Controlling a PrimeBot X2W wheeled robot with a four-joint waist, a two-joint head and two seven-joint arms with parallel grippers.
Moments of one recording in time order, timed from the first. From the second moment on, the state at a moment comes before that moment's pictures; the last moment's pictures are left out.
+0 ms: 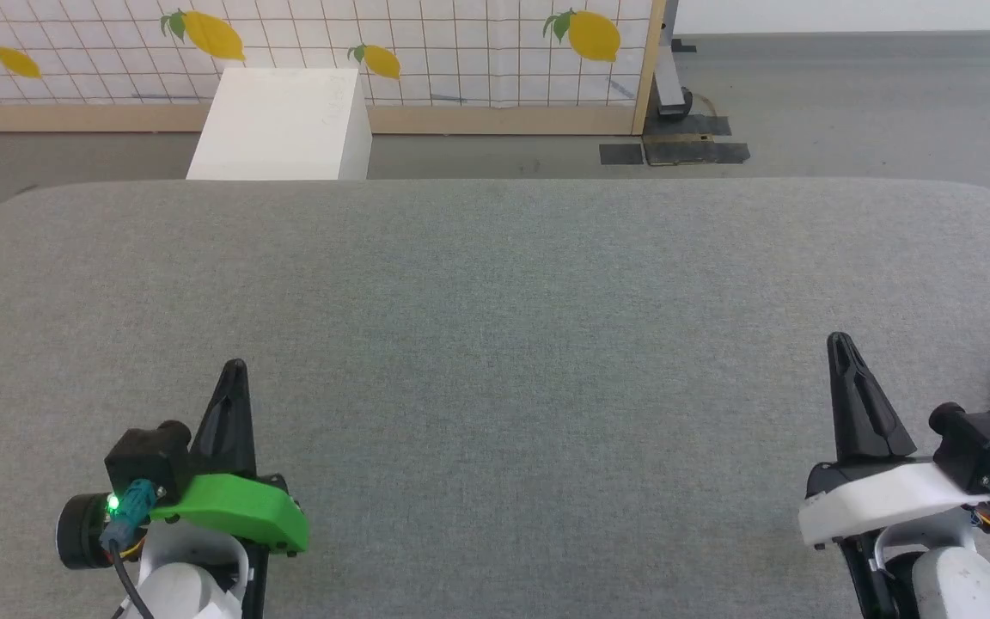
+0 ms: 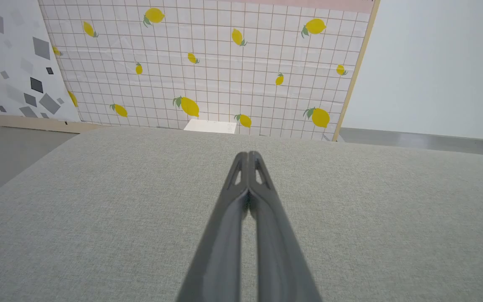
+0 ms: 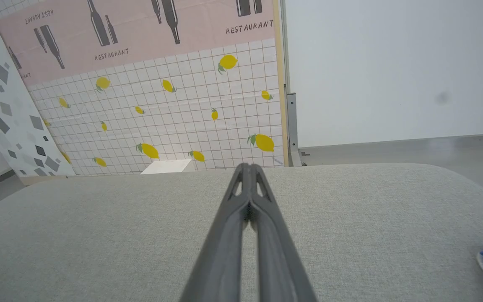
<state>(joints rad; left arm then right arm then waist) -0.09 0.17 -0.08 0.13 -0.26 0.04 -0.19 -0.08 -0.05 -0.05 0.11 0.19 0.13 -0.18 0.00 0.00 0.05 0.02</state>
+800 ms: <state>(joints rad) -0.07 0.13 -0.05 0.09 -0.19 0.03 -0.13 -0.06 -0.05 -0.04 0.08 0.14 0.13 -0.13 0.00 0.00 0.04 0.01</state>
